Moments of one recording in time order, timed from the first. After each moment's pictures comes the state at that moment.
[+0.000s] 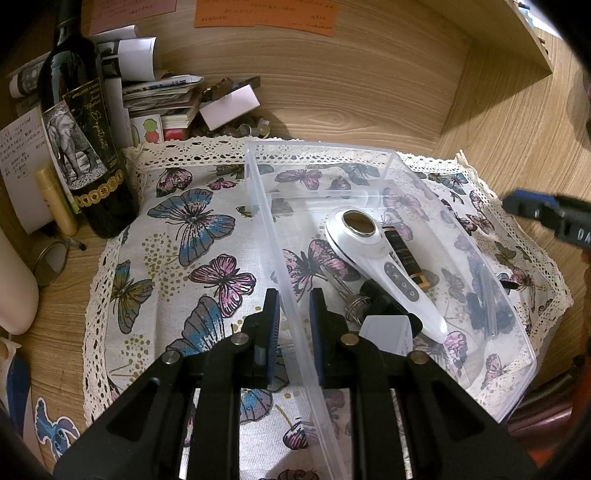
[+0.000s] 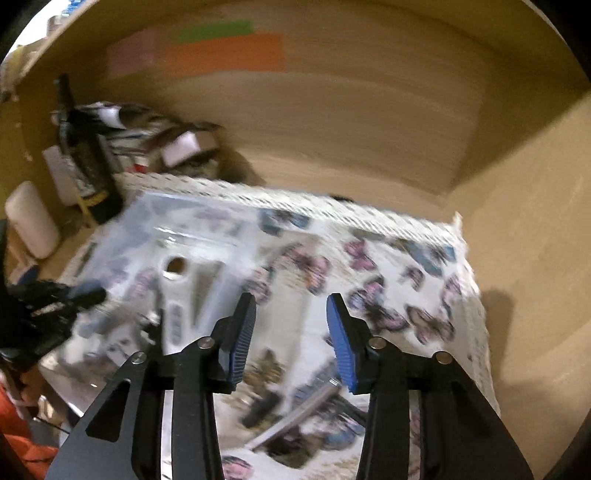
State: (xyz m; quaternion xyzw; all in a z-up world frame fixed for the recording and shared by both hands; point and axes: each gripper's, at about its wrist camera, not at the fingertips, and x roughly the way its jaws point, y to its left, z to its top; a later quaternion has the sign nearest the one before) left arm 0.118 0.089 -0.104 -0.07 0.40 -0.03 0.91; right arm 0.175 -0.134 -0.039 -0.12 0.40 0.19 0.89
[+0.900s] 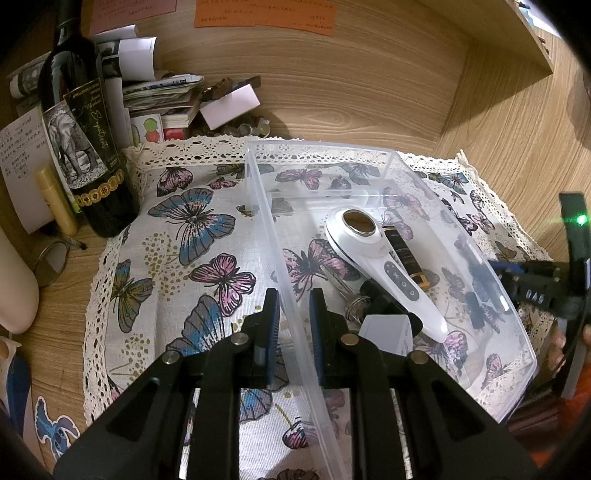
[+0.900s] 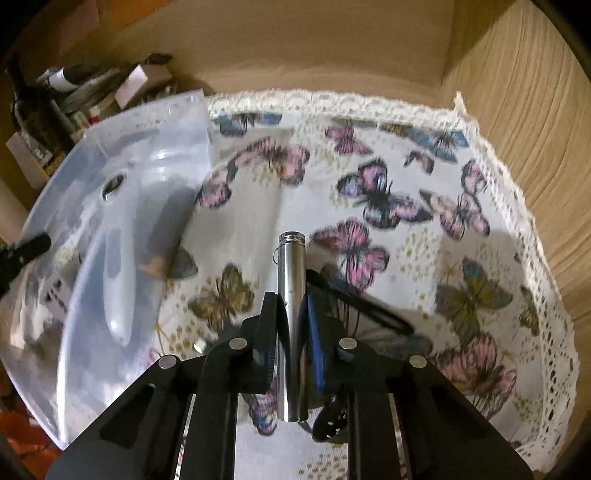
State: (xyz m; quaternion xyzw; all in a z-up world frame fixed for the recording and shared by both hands) left arm 0.118 0.089 -0.104 -0.06 0.40 -0.03 0.91; right arm 0.183 -0.162 -0.114 -0.06 0.48 0.17 0.86
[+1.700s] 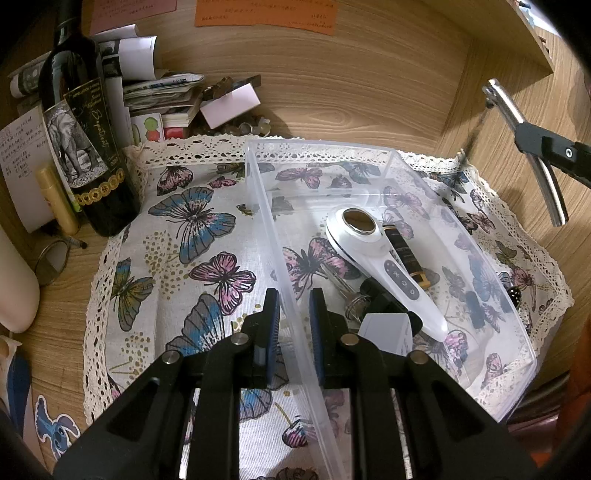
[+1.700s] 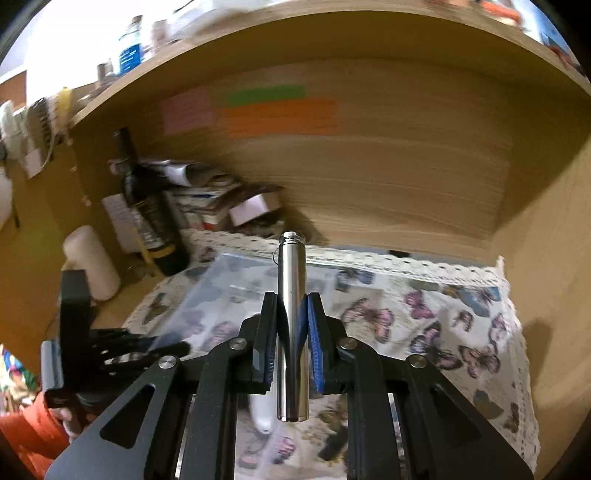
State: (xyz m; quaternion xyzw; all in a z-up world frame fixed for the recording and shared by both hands) left arm 0.118 0.091 -0.104 -0.06 0.40 -0.03 0.91; right arm 0.150 -0.095 0.002 -0.06 0.31 0.30 0.90
